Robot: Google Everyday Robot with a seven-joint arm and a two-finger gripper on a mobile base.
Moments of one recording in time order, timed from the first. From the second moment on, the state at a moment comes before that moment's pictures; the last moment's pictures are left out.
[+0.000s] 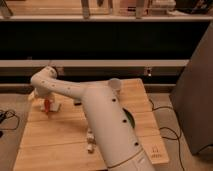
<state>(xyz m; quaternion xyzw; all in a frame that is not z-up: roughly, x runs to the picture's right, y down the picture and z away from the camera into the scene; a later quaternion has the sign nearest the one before) -0.394 0.061 0.926 -0.01 -0.33 -0.69 0.65</state>
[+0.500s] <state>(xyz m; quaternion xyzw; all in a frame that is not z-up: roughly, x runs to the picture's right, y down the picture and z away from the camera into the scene) -0.390 0.053 0.921 -0.01 -0.32 -0.69 0.65</state>
